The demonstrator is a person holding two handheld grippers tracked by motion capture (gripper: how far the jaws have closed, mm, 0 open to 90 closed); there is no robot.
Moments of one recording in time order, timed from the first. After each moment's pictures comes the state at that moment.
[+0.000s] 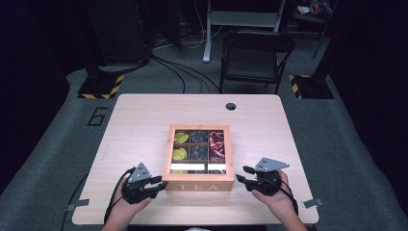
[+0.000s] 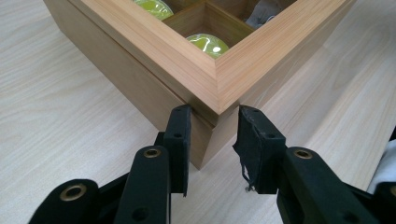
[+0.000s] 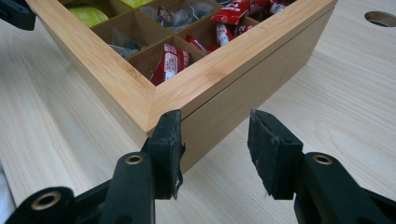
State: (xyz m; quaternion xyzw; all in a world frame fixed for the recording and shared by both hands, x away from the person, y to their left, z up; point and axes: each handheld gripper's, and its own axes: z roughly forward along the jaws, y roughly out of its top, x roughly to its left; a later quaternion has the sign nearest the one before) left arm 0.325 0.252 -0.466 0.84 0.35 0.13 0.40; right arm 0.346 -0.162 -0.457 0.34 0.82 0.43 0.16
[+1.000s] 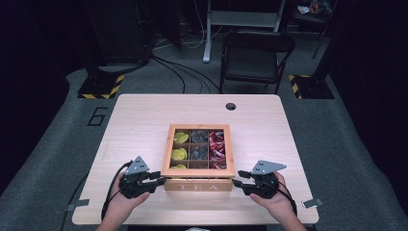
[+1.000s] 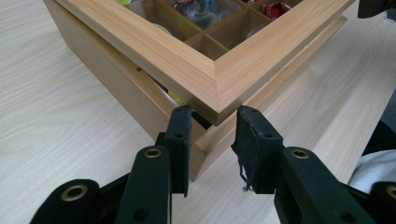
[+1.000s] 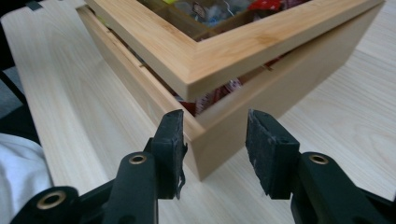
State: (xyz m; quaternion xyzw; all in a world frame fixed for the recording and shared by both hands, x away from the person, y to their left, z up) left arm 0.331 0.253 -0.439 0.83 0.36 0.11 0.42; right arm 0.341 -0.153 -0.458 0.31 0.83 0.45 0.11
